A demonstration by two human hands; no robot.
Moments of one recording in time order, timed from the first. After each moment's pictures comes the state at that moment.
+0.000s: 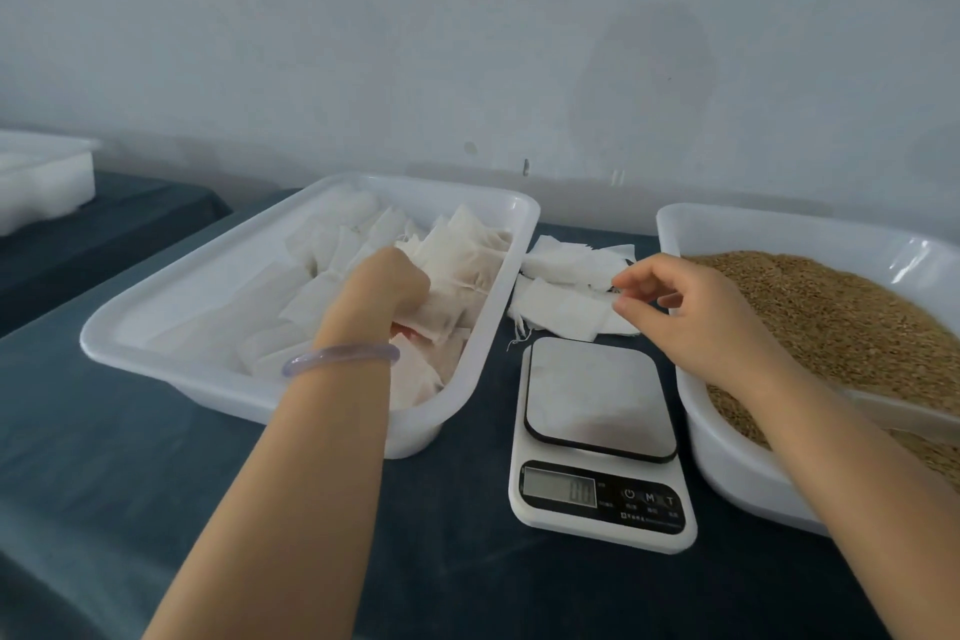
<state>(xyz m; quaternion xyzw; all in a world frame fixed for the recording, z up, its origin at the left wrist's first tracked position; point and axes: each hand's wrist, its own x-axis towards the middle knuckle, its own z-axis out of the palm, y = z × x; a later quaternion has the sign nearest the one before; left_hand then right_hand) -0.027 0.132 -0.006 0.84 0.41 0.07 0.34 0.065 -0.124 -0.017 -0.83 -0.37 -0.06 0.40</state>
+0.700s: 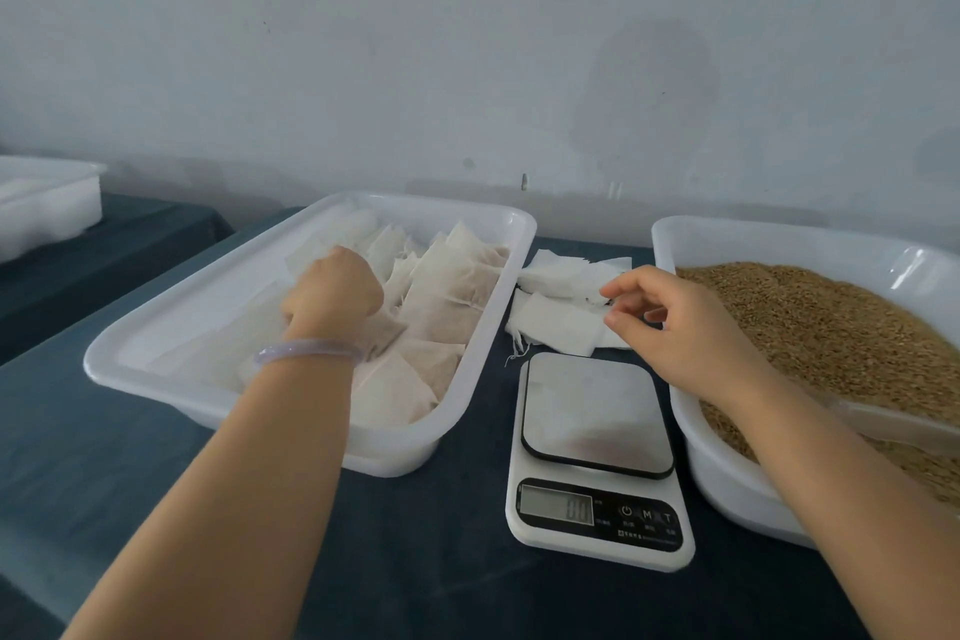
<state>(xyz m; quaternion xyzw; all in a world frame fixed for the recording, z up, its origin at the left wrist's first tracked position) -0.040 0.166 -0.006 0.86 0.49 0.07 0.11 0.064 -0.120 -0.017 -0.83 -0.39 -0.04 0.41</state>
